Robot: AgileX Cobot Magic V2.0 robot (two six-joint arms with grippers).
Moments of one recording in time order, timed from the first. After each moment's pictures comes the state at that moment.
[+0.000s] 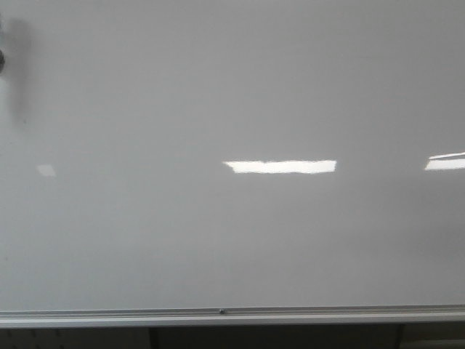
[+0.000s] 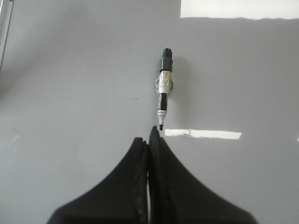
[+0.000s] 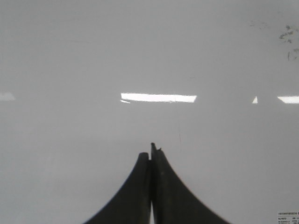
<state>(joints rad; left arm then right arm) 0.02 0.00 0.01 0.02 0.01 -0.08 -0.04 -0.01 0.03 0.05 0.10 -0.04</state>
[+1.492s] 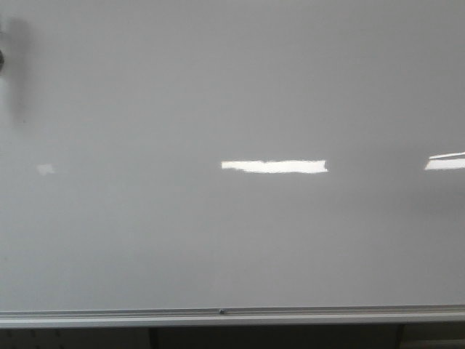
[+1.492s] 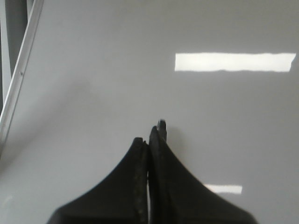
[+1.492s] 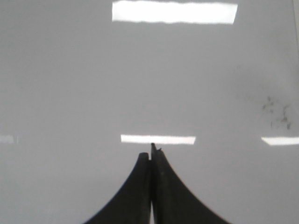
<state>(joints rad) 0.02 0.00 -0.13 0.03 -0.09 -0.08 -0.04 -0.01 -0.15 0.05 0.09 -0.03</state>
